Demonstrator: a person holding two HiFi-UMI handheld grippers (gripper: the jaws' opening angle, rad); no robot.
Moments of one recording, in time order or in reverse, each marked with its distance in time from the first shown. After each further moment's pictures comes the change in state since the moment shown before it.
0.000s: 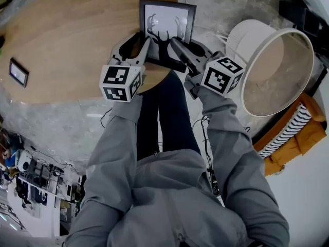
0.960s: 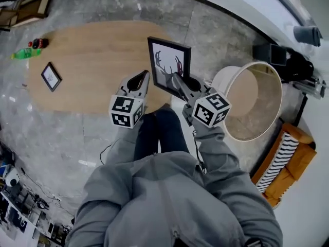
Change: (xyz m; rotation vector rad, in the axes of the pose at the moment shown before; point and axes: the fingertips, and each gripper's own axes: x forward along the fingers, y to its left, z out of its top) left arm -0.251 -0.081 0.166 0.067 -0.213 0.001; right arm -0.104 0.283 0.084 -0.393 -0.098 -0.053
